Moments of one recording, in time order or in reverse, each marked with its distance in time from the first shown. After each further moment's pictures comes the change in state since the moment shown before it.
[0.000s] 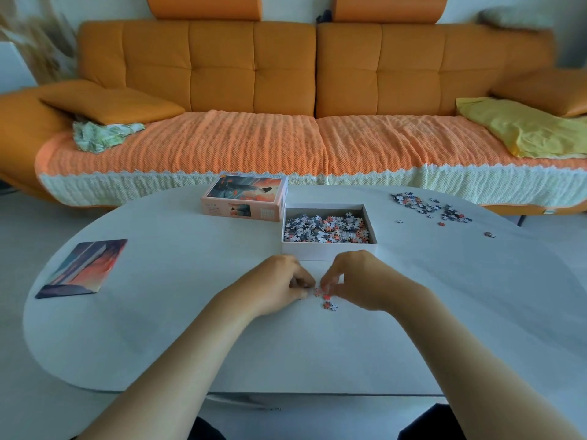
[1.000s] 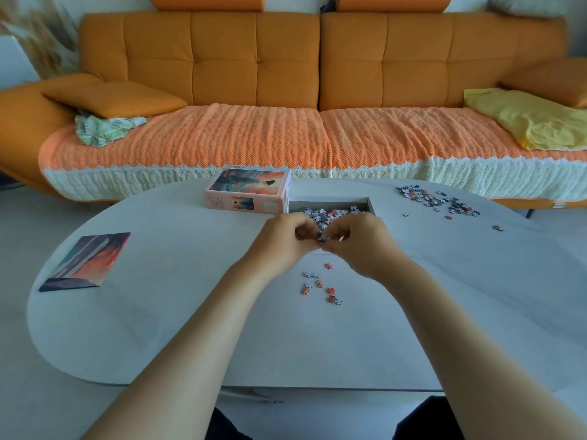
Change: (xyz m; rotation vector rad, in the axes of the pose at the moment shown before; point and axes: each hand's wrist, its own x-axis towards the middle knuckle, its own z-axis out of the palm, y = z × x) left_hand 0.026 0.008 -0.018 -0.391 0.362 -0.105; right_hand 0.020 -0.012 -0.014 0.304 0.364 0.091
